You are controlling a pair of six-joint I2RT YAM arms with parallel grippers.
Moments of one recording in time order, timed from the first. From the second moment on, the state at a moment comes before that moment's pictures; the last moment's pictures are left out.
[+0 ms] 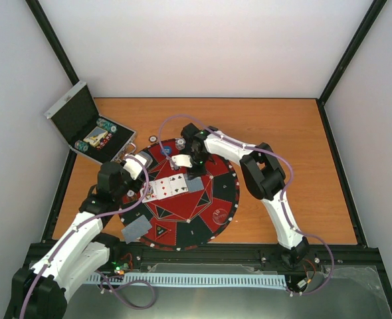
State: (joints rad) left arm -0.27 0.76 0.41 -0.11 0.06 0.33; right arm 0.71 2.29 1.84 -0.96 -0.35 -1.03
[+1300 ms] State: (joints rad) left arm -0.27 0.76 0.41 -0.10 0.21 0.64; right arm 0.66 1.89 1.65 -0.37 -0.64 -0.07
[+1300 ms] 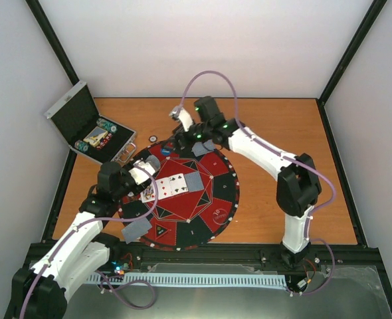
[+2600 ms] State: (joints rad) left arm -0.27 0.78 0.41 -0.11 0.22 0.68; right arm 0.80 2.07 1.82 -0.60 -0.61 0.00
